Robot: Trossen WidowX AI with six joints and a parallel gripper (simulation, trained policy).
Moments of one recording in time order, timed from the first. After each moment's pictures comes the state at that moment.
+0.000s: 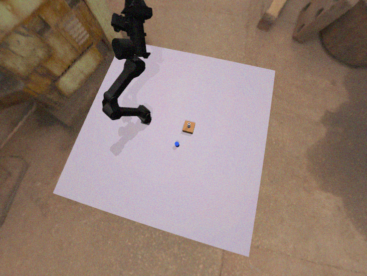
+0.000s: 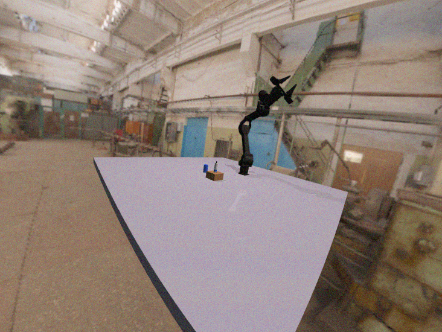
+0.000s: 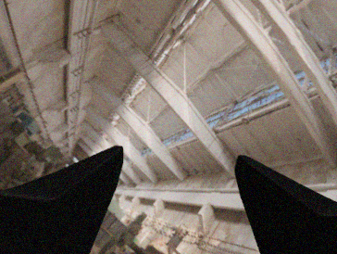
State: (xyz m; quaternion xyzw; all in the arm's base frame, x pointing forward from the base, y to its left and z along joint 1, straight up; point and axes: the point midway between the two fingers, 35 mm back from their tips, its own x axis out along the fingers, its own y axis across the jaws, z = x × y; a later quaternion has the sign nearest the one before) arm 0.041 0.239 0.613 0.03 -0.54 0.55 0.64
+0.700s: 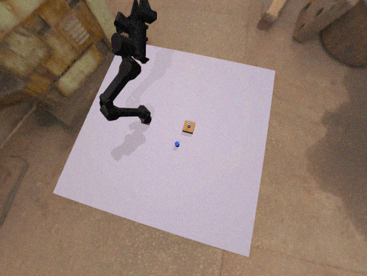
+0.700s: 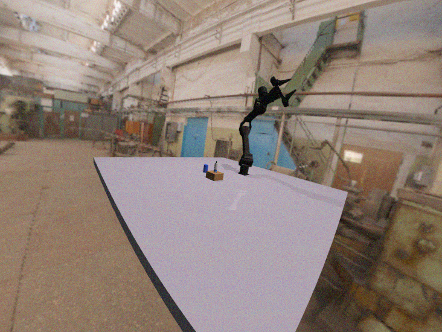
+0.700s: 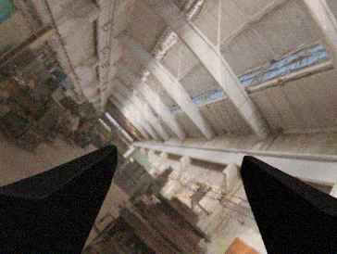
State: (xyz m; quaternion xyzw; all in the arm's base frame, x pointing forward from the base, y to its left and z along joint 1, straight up) arm 0.057 0.246 0.587 -0.07 -0.46 0.59 0.66
